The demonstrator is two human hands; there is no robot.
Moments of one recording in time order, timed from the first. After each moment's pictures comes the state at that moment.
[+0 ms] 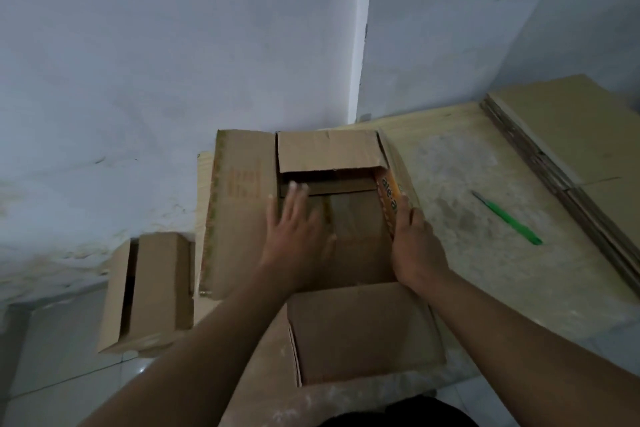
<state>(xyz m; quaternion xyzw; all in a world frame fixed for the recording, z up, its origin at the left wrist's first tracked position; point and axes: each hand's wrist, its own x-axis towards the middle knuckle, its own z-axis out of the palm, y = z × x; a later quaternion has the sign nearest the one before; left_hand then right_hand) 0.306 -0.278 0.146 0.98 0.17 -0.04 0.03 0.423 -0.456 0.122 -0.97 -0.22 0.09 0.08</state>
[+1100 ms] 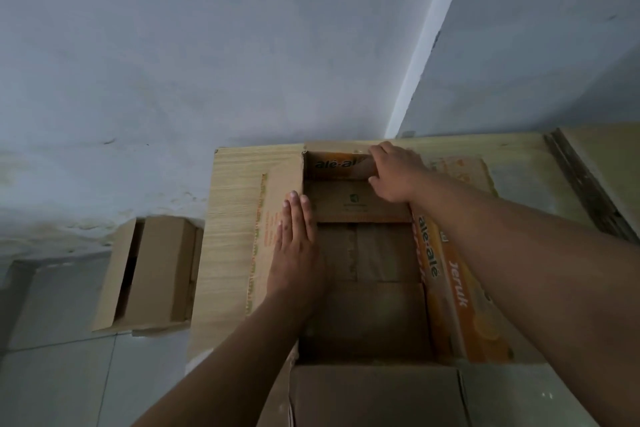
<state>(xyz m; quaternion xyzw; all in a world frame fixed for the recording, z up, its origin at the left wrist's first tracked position) 0.331 -0.238 0.105 0.92 0.34 0.01 0.19 0.580 -0.276 0.157 -0.87 -0.47 0.15 -0.05</state>
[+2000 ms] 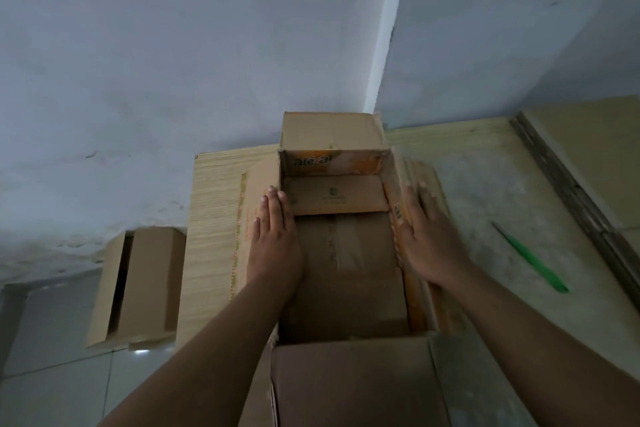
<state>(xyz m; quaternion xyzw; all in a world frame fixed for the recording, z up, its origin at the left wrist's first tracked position) 0.335 -0.237 0.098 0.94 0.33 0.01 0.12 0.519 -0.436 0.115 -0.93 -0.31 0.15 0.12</state>
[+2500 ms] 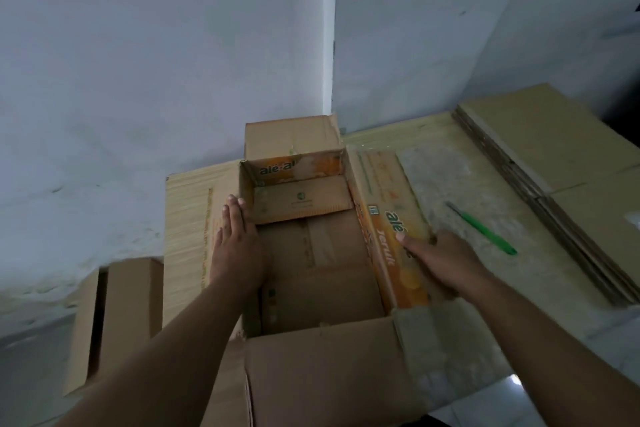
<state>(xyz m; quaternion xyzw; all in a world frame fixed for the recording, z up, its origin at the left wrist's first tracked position) 0.320 -0.216 0.094 0.94 0.32 -0.01 0.12 0.473 -0.520 0.174 -0.90 -0.01 0.27 0.33</state>
